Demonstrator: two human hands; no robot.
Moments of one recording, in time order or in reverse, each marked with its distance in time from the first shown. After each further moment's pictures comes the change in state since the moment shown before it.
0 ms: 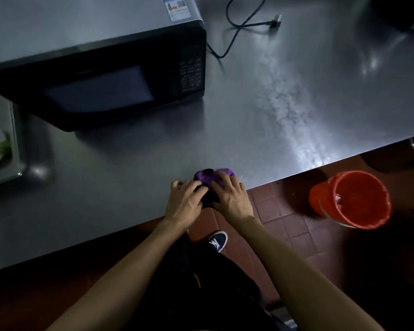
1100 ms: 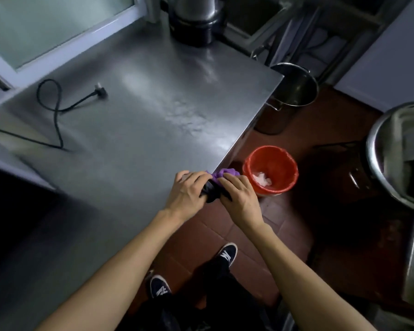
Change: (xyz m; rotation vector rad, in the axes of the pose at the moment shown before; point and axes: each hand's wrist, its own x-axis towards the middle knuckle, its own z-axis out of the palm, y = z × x) left_hand 0.218 0.263 -0.003 -0.255 0.045 0.733; right_hand -0.119 0.235 -0.116 0.132 0.681 0.508
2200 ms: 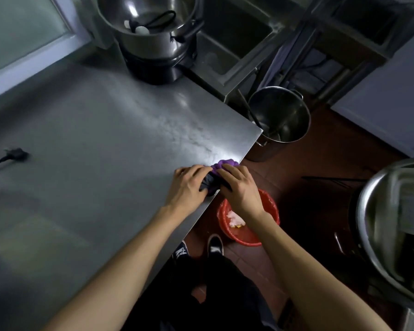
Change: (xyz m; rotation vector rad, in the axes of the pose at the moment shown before) left_hand 0.359 -0.023 0.109 -0.068 -0.035 -0.153; right_hand 0.282 0.268 -0.029 -0.046 -0.115 0.017
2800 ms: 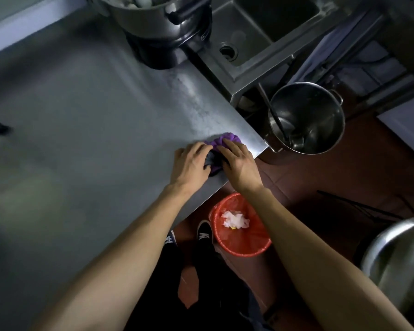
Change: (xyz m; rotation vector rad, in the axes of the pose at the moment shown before) left_hand 0.128 0.014 0.071 0.158 -0.022 -0.355; right_hand 0.122 0.130 0.026 0.013 -0.281 -0.105
